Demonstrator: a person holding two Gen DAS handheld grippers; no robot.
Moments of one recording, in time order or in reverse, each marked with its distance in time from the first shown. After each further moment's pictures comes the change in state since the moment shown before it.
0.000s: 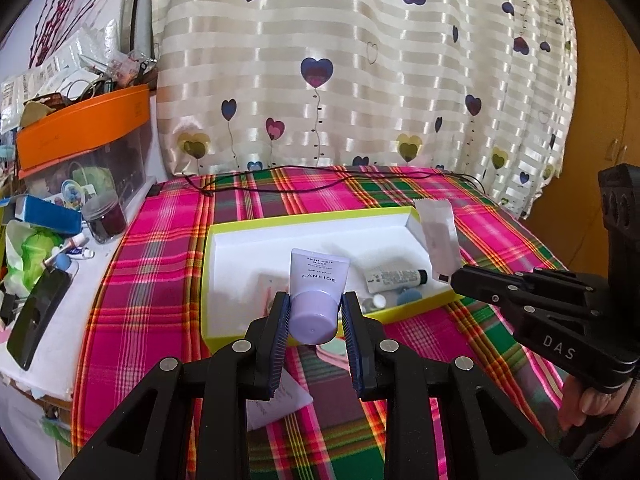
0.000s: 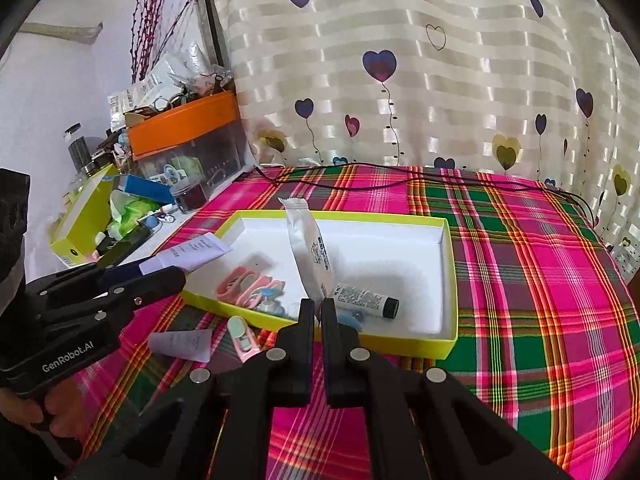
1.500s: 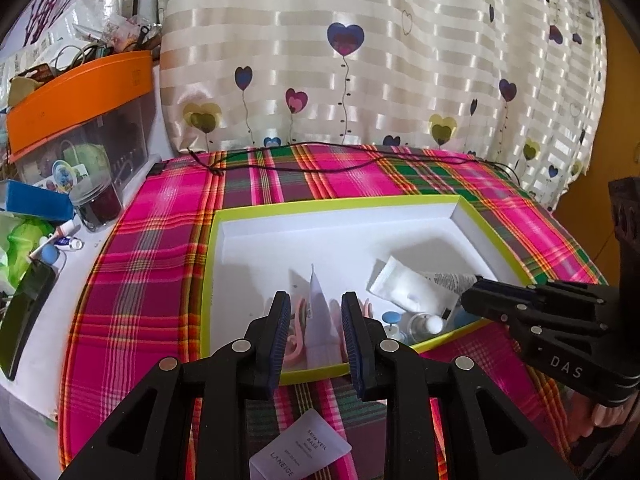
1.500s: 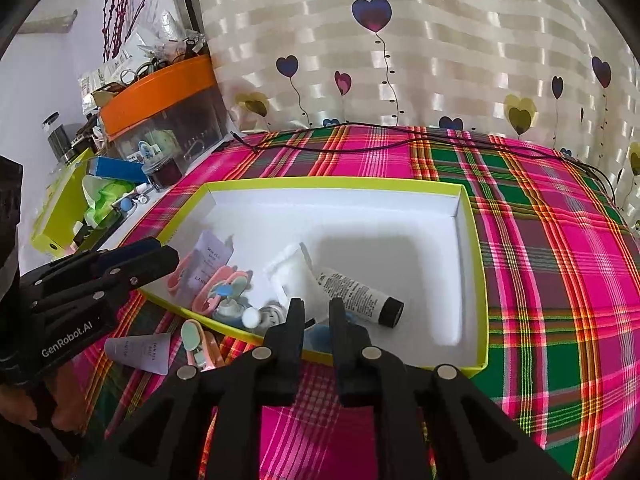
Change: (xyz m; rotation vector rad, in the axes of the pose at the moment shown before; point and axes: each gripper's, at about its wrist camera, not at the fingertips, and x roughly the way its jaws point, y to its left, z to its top) left arm 0.059 0.022 0.005 -0.035 0.064 0.049; right arm 0.058 -0.017 0.001 0.029 0.110 0.004
